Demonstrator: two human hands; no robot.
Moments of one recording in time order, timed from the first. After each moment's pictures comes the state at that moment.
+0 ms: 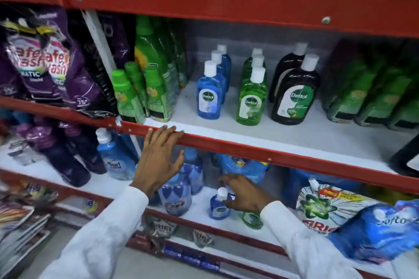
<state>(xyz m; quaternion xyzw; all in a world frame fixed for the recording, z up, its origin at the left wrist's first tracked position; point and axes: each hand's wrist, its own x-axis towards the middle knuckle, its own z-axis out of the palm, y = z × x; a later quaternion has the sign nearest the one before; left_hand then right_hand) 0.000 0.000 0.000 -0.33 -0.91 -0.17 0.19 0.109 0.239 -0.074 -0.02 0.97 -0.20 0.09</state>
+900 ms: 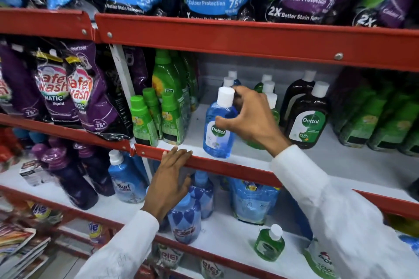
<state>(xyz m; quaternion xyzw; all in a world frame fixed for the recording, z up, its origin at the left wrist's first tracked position) -0.011 -0.010 -0.005 -0.33 -0.88 -0.31 0.14 0.049 0.200 0.166 0.01 0.90 -0.36 -0.27</state>
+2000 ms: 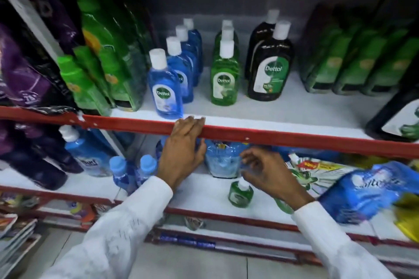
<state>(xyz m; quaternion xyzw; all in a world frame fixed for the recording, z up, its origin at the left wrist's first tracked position) 0.041 0.102 -0.009 -0.39 -0.87 -0.27 0.15 0.184 0.302 -0.039 0.11 0.91 -0.39 -0.11</state>
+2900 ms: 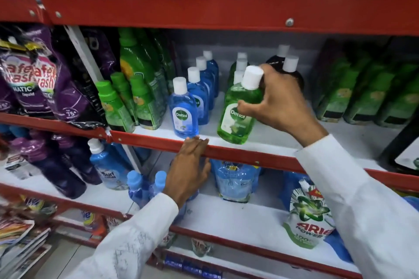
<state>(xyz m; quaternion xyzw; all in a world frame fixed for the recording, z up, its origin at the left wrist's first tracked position) 0.047 0.090 0.002 -0.32 -0.89 -0.29 0.15 0.123 0.281 0.173 0.07 0.93 -0.23 -0.27</state>
